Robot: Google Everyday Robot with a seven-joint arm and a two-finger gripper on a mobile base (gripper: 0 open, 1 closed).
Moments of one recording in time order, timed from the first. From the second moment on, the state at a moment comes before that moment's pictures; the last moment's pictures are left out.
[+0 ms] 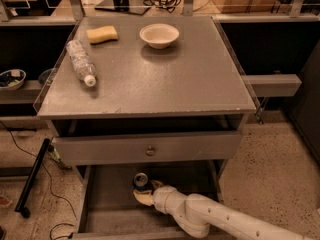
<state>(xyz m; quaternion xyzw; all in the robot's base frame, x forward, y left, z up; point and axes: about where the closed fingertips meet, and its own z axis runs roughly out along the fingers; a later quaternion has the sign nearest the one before) 0.533 0.052 0.401 -0.28 0.79 0.28 0.46</state>
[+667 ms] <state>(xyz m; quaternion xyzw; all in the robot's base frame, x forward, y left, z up) 0.533 0.052 0.401 -0.28 0.79 0.28 0.46</state>
